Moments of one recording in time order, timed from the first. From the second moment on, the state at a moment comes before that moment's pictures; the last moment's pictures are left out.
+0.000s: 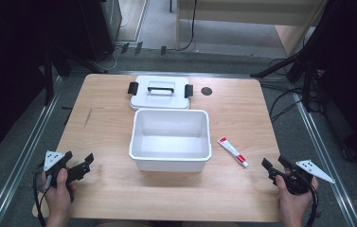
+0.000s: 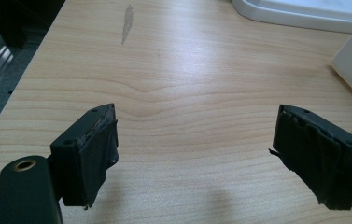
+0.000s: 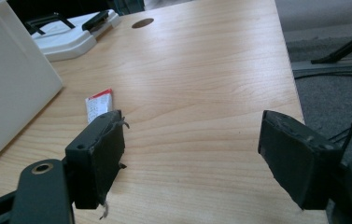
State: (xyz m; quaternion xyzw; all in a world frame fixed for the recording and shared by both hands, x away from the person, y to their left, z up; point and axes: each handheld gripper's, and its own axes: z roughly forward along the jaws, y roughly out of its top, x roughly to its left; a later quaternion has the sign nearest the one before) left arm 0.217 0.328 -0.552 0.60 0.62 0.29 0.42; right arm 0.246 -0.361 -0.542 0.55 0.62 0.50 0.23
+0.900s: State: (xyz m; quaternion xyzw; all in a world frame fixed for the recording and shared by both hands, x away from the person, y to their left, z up) left arm 0.217 0.327 -0.552 0.61 0.61 0.28 0.42; right arm 0.285 -0.314 -0.494 0.51 0.82 0.23 0.13
